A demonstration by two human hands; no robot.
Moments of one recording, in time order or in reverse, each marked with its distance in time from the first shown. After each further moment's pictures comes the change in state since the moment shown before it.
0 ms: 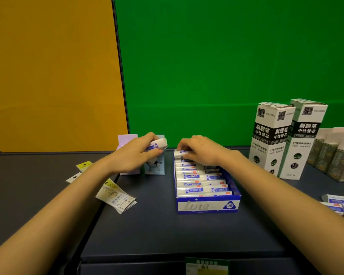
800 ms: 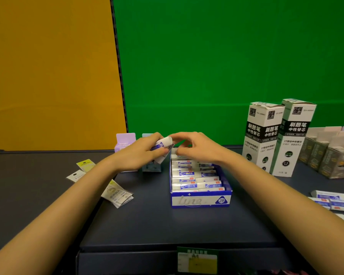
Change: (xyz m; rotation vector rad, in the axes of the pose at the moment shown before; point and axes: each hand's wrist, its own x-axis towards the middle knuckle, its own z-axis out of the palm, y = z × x) left_hand -0.002 0.022 0.008 -0.028 -0.051 -0.017; right_hand -0.020 -0.017 -0.012 0.570 0.081 0.026
